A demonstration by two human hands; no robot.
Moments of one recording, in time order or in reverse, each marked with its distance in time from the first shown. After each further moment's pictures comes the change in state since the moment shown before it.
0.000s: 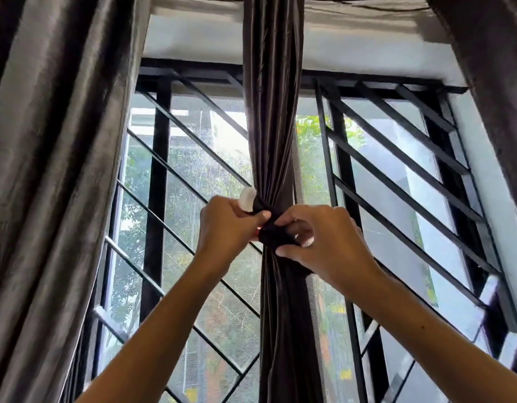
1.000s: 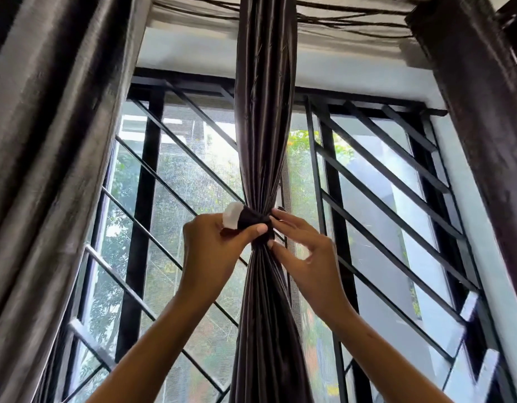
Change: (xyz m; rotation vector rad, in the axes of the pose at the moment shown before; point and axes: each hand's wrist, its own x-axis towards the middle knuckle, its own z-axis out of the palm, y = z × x) left_hand -0.020 0.003 0.000 -0.030 0.103 0.338; right_hand 0.010 0.045 0.045 0.706 0.247 -0.130
